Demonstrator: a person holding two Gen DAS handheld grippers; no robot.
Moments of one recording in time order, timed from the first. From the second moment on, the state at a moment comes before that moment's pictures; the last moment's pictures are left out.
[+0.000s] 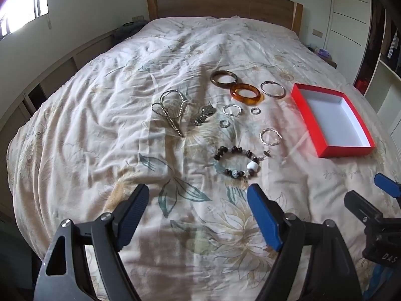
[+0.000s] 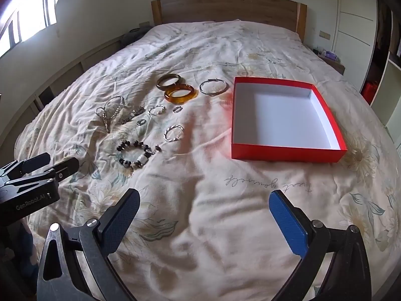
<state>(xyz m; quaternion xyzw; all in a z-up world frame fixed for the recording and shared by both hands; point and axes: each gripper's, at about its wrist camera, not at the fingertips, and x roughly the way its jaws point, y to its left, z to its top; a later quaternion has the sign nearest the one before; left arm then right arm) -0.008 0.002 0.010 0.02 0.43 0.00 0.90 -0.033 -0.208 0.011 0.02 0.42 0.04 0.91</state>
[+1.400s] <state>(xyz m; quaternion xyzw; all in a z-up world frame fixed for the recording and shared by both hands) 0.071 0.012 -0.038 -0.01 0.49 -0.06 0.87 0.070 -0.182 -0.016 0.05 0.46 0.15 0.87</state>
